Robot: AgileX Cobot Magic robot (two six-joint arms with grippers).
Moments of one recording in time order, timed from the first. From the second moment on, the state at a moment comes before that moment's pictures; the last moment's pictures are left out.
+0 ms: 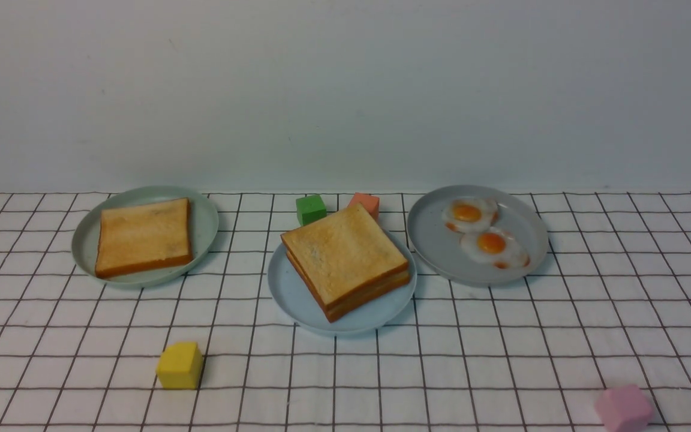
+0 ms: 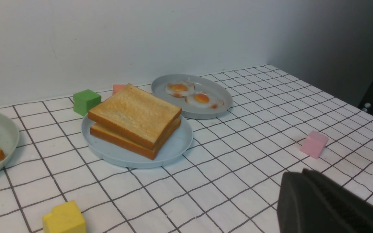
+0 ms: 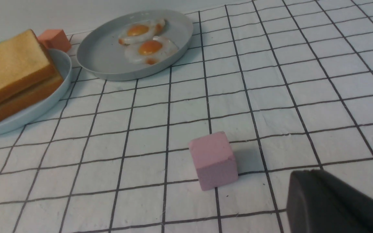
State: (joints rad) right arm 0.00 -0.01 0.01 0.10 0.41 0.07; left arm -0.63 0.07 -0.16 -0.23 0.24 0.04
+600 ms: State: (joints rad) right arm 0.00 -0.01 0.01 0.10 0.41 0.07; left arm -0.63 0.07 -0.16 -0.23 0.24 0.04
